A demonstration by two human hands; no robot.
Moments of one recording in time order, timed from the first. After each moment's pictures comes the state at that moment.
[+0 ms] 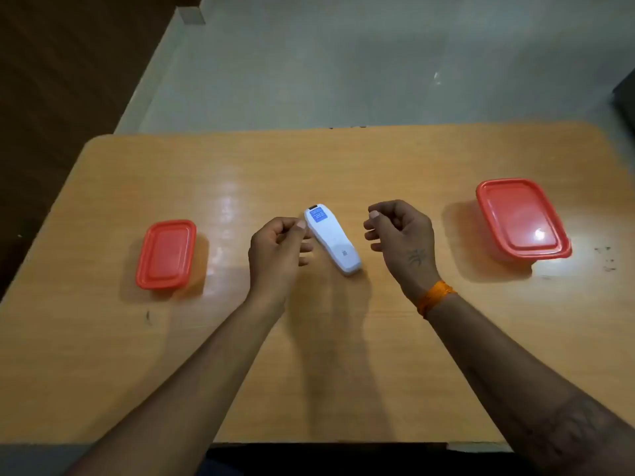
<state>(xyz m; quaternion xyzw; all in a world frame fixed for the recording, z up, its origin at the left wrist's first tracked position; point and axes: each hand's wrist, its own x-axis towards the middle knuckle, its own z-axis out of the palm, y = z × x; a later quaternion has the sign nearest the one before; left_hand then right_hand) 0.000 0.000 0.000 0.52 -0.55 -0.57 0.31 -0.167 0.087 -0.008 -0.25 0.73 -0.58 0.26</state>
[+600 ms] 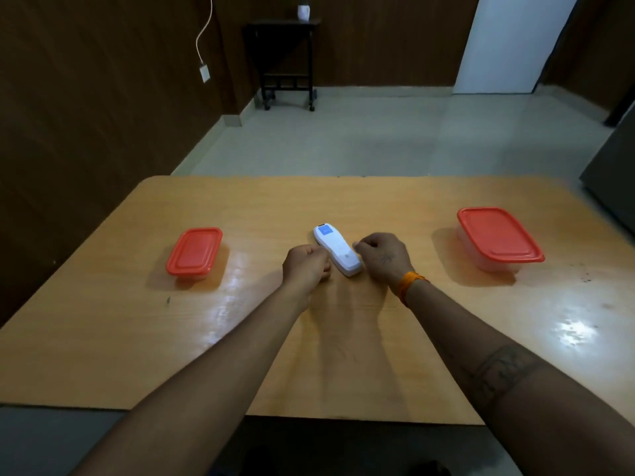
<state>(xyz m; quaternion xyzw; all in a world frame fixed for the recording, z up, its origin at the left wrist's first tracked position) -0.004 0.030 -0.041 0.53 -0.52 -0.61 0.29 -0.156 0.092 -0.042 -0.35 0.82 -0.40 0.21</state>
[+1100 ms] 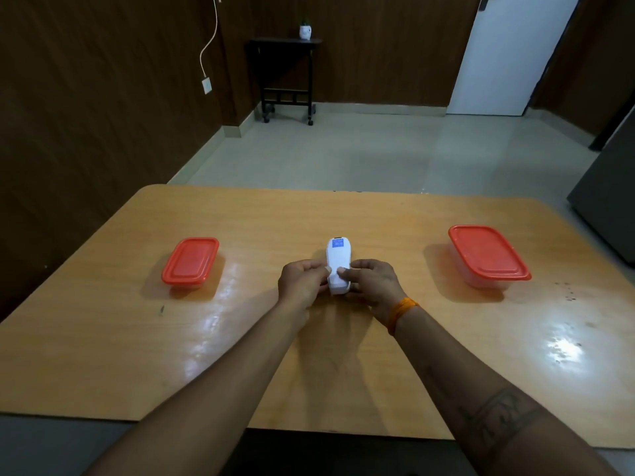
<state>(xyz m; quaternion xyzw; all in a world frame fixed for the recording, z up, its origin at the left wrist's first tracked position) -0.007 0.034 -0.053 0.50 -0.48 -0.65 0.31 -0.126 0.110 -0.036 -0.17 0.68 -0.56 0.44</state>
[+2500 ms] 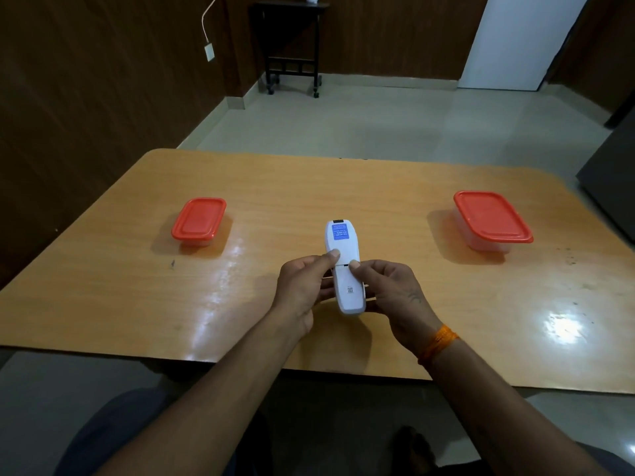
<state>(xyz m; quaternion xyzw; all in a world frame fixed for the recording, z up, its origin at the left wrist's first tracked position) 0.050 0.129 -0.027 0.45 -0.43 -0.72 0.31 -0.074 0.214 -0.033 -0.28 0.65 -0.57 0.42</state>
